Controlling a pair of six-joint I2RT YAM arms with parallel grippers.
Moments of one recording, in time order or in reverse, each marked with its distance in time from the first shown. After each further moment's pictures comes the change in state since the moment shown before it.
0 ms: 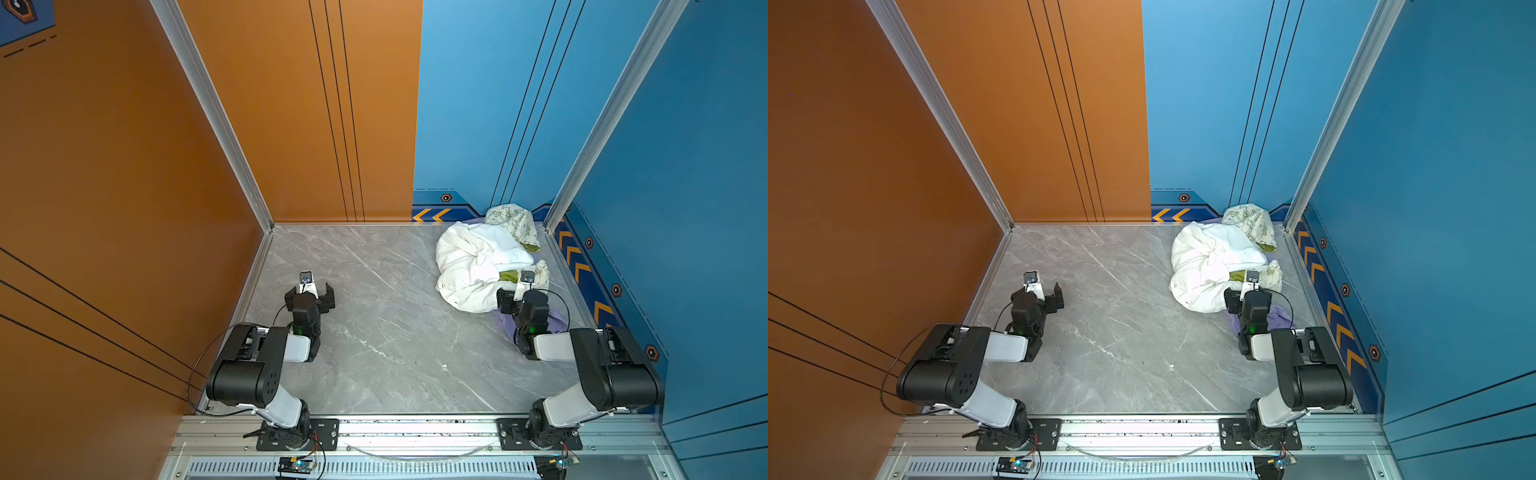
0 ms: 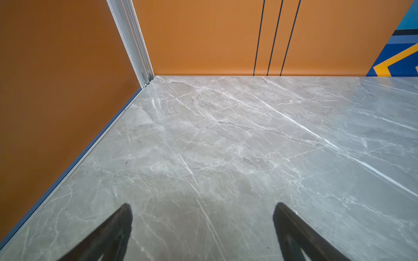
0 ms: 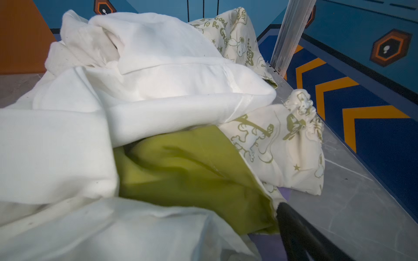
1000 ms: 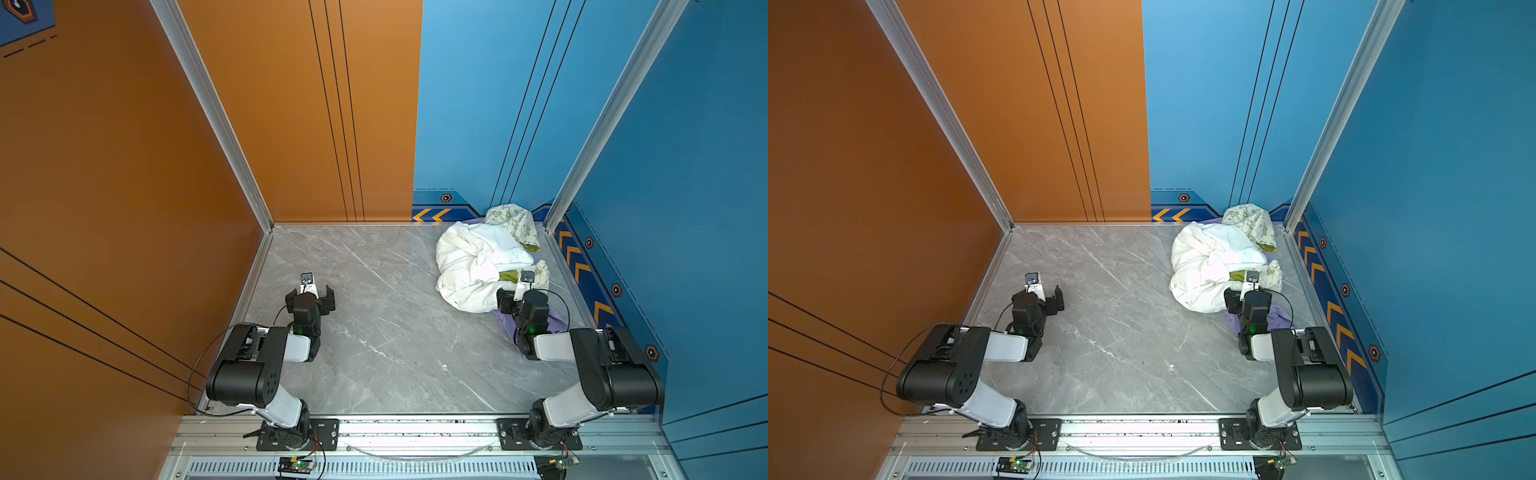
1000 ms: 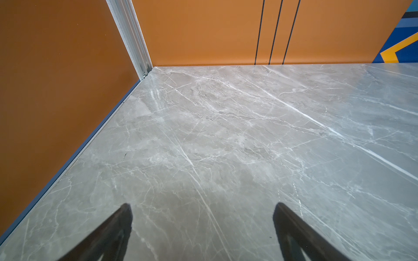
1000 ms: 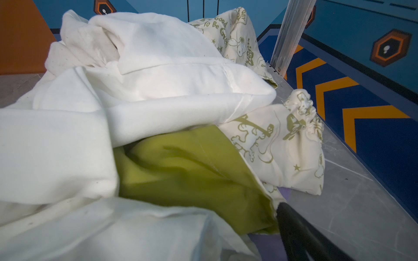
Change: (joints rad) left arm 0.000 0.000 0.002 -0.045 0.000 0.003; right arm 0.000 0.000 0.000 0.000 0.000 0.000
